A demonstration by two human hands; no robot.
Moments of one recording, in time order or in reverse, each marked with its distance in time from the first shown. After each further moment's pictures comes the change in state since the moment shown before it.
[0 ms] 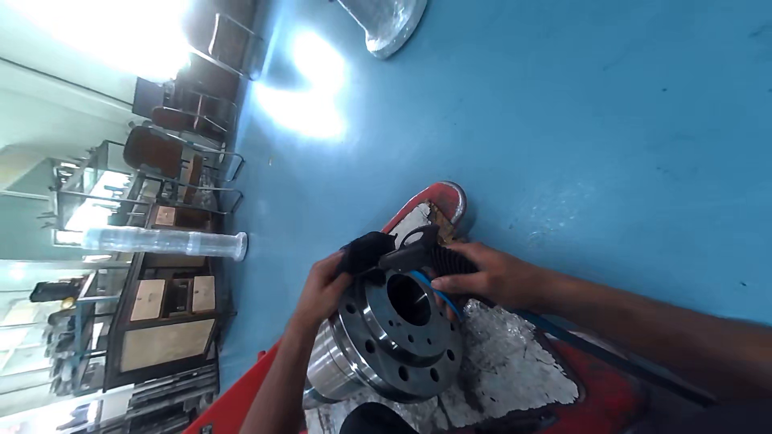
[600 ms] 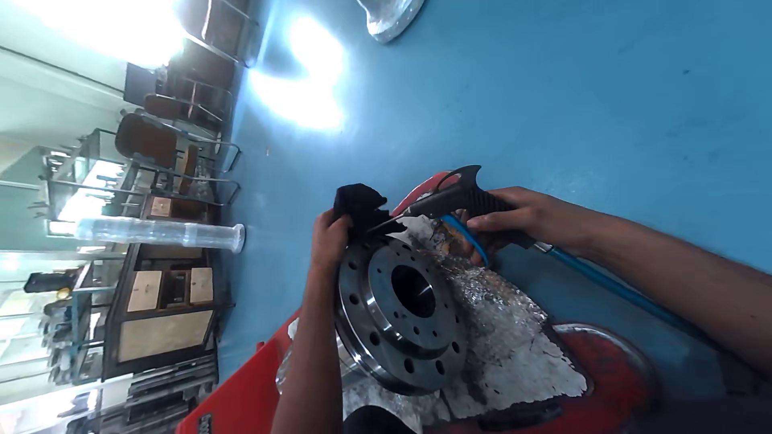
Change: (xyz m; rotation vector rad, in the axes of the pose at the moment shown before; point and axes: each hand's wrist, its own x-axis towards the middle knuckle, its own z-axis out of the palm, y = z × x) left_hand 0.069 -0.002 0.013 -0.141 0.289 -0.410; right_hand 0.005 -0.005 -0.059 -0.053 0.065 -0.078
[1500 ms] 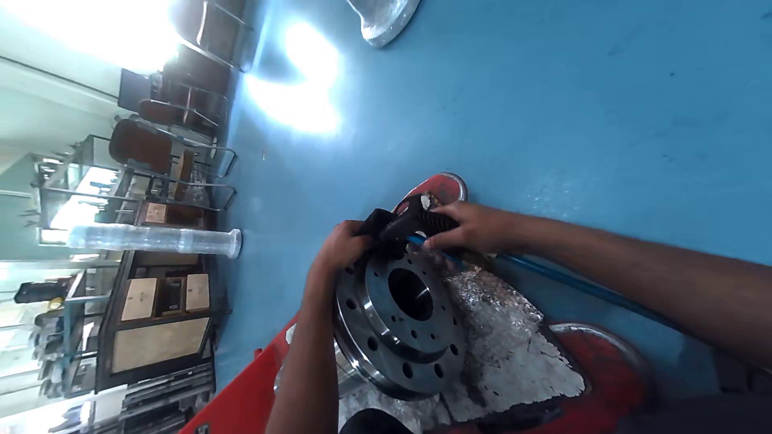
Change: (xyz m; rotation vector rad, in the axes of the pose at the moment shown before) left_hand 0.007 0.014 0.004 0.437 -0.514 0.037; right_hand 0.040 -0.015 0.034 -0.253 -0.063 0.137
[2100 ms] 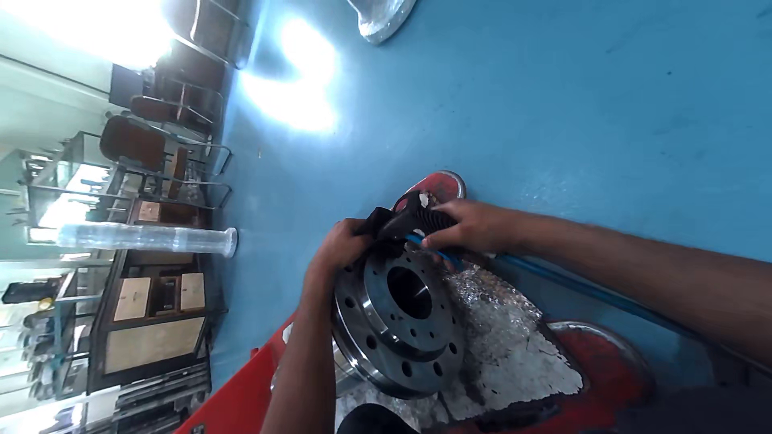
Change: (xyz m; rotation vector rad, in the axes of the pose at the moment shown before) left_hand 0.003 -0.002 0.000 0.058 -0.031 0.029; right_hand -0.003 -0.009 0.004 -0.010 0.036 0.054
